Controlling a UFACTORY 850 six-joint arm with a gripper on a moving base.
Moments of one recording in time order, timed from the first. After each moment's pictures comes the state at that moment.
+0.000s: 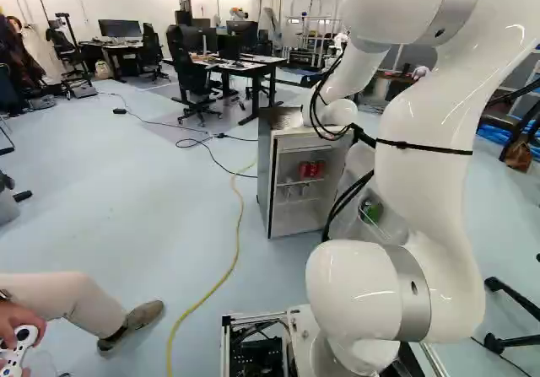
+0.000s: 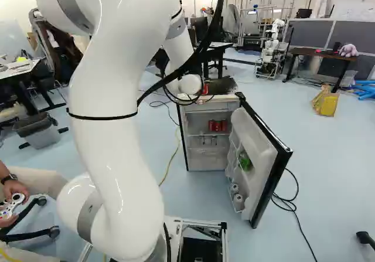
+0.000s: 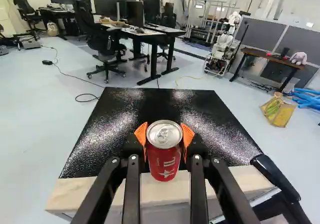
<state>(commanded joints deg) -13.2 -22.3 -55.5 -13.6 40.2 1.0</state>
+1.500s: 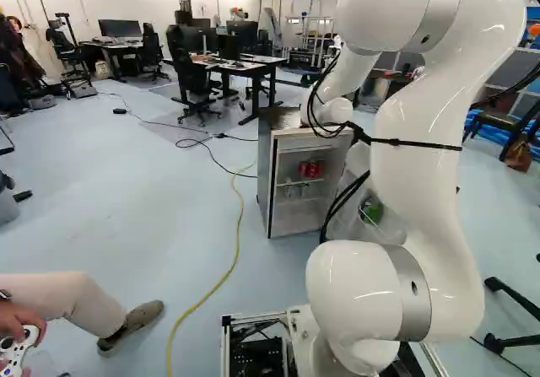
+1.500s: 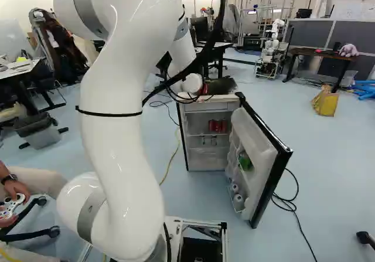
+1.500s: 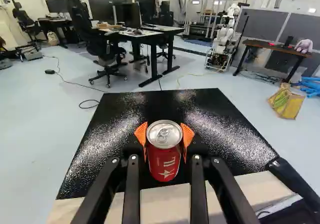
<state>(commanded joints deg) -12.7 -25.8 -59.9 -13.6 39.2 8.5</state>
